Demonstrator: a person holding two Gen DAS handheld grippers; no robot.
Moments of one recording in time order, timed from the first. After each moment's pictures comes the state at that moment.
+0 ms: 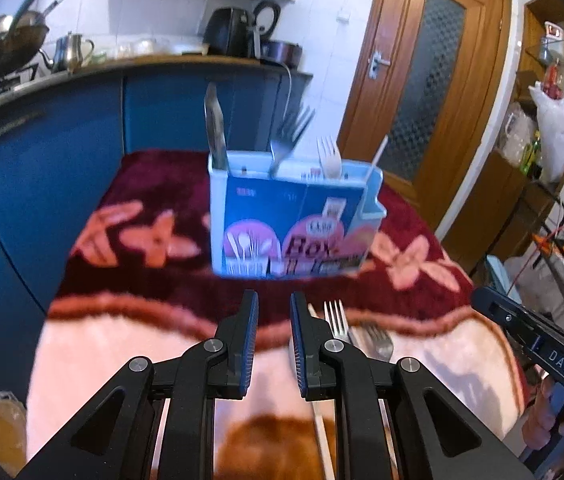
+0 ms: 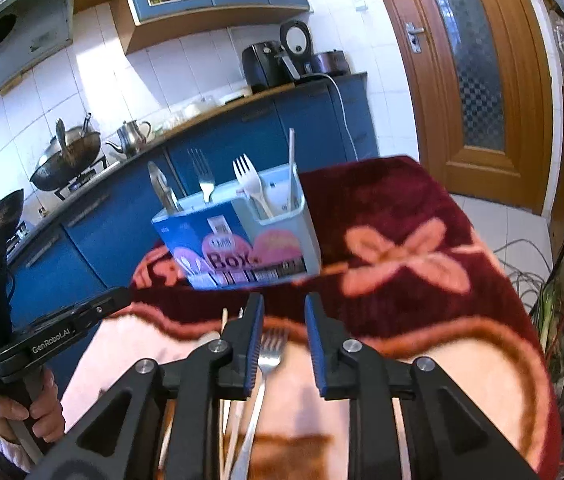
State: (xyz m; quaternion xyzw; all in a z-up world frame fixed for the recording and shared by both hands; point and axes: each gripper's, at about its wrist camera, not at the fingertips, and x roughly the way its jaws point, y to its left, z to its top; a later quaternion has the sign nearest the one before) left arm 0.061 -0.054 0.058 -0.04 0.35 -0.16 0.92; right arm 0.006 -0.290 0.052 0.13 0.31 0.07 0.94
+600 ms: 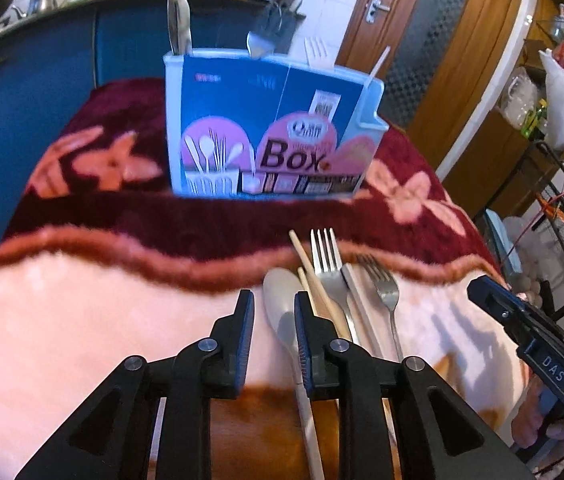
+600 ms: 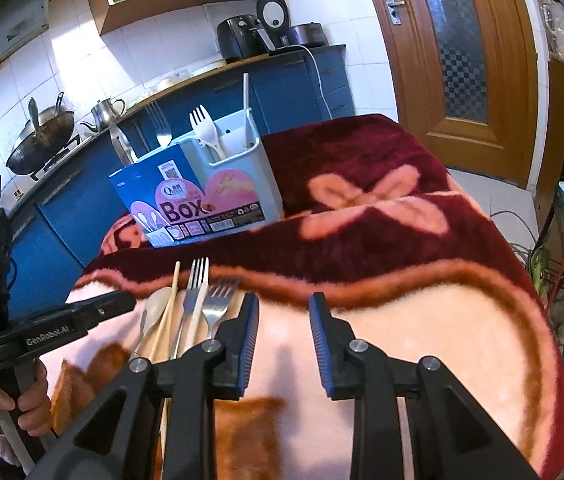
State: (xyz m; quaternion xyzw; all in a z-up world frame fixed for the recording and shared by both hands) left arm 0.078 -0.082 0.003 -0.04 0.45 -0.18 0.88; right arm 0.002 -0.309 0.012 0.13 0.35 0.04 0.93
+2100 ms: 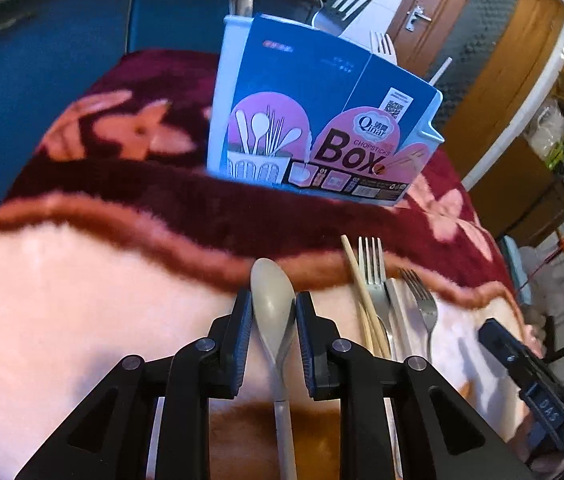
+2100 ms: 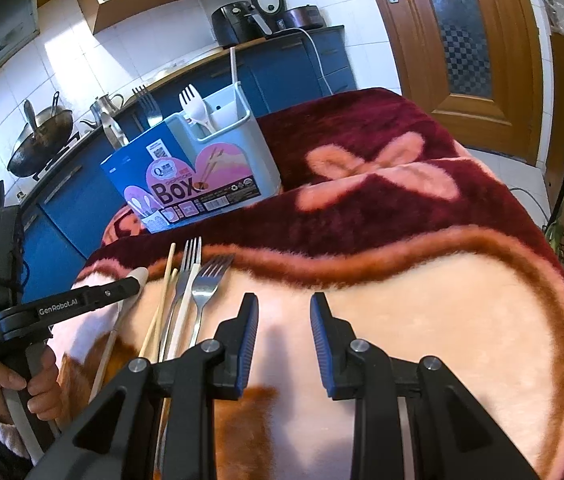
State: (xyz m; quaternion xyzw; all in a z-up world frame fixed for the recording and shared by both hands) left arm 0.098 -0.061 -0.015 -0.10 0.47 -0.15 0.87; right arm 0.007 -0.313 -0.008 0.16 0.37 0.06 0.91
